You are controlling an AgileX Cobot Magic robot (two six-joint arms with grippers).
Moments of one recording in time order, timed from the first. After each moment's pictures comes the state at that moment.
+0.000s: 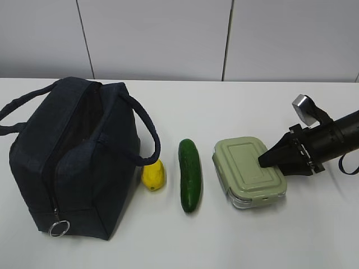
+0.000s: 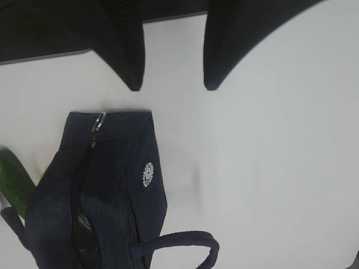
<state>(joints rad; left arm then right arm) -0.06 0.01 -0.51 -0.11 1.11 0.04 -0.23 2.20 -1.25 1.07 1.20 -1.02</state>
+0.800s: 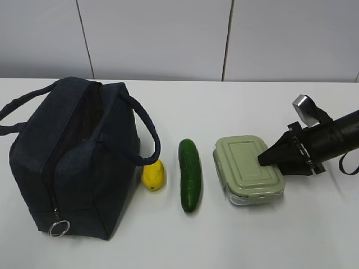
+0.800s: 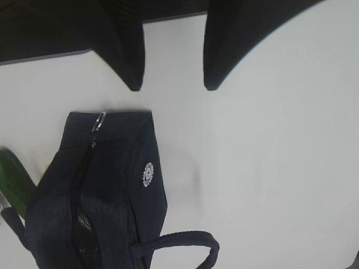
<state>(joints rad) -0.06 0.01 -0.51 -0.11 1.11 0.04 -0.23 2.20 -1.25 1.08 1.20 -0.95</state>
